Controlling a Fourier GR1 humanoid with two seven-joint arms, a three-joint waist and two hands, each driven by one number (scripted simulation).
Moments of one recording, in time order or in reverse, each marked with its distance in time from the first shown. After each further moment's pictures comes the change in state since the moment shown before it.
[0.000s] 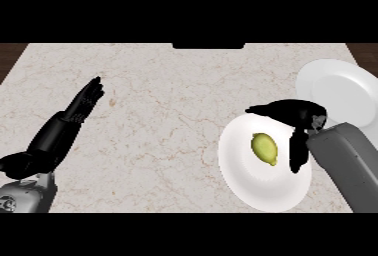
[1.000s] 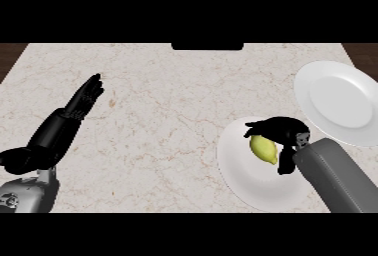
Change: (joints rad) left arm -0.017 -0.074 0.075 -0.003 -0.058 -0.073 0.031; right arm 0.070 0.060 0.071 0.122 0.297 -0.094 -0.203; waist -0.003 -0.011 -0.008
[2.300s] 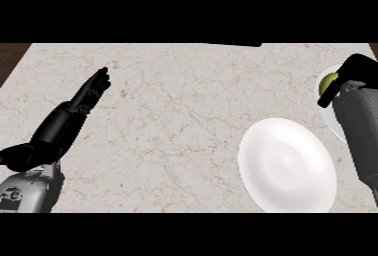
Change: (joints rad) left arm -0.050 -0.020 -0.005 -0.011 -0.010 -0.034 0.006; right arm -0.277 -0.004 -0.526 0.262 0.233 -0.511 0.928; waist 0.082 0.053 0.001
